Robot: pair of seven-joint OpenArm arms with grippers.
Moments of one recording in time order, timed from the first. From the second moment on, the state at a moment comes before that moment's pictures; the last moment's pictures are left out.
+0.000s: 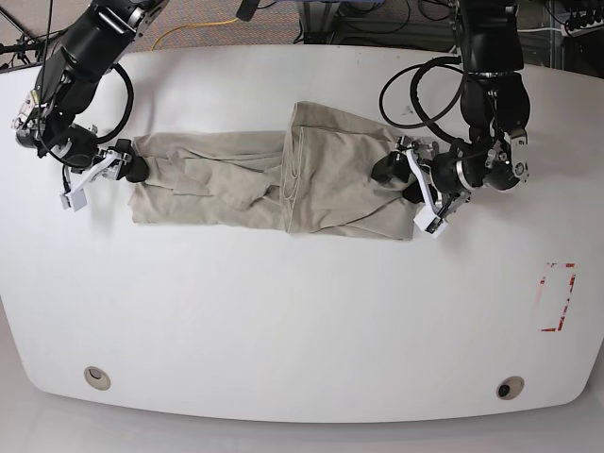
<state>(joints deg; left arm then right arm) -4.4 -8.9 -9.1 82.7 -32.0 -42.8 64.2 4.7 15.1 43.5 75.8 42.6 40.7 -79.6</state>
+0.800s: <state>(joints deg) -4.3 -9.6 -9.0 82.2 -31.6 -42.8 64.6 6.2 8.9 34.9 75.7 42.2 40.7 -75.3</state>
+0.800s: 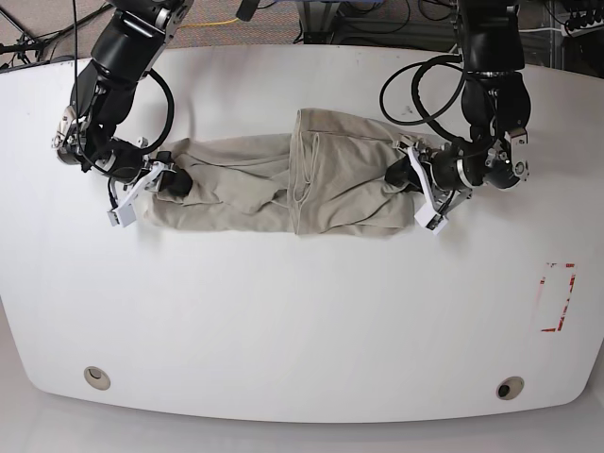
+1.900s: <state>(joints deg) -4.6 -8.9 -2.8 82.2 -31.6 -42.8 64.4 6.2 8.6 17.2 108.8 42.3 40.9 -84.2</state>
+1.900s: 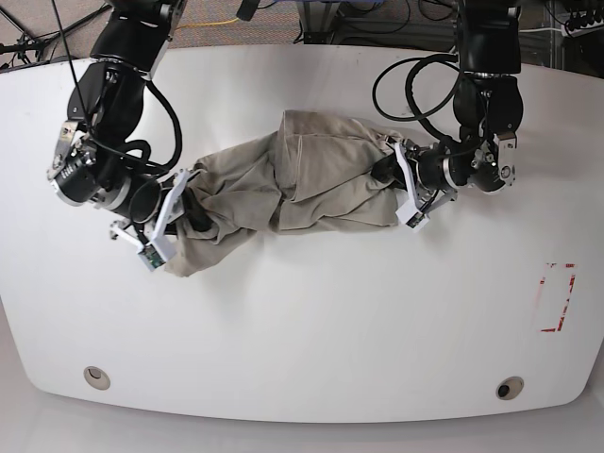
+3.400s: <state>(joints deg) -3.5 -6.5 -6.9 87.6 -36.2 -42.7 66.3 -0.5 0.8 4.5 112.1 48.5 40.9 -81.4</state>
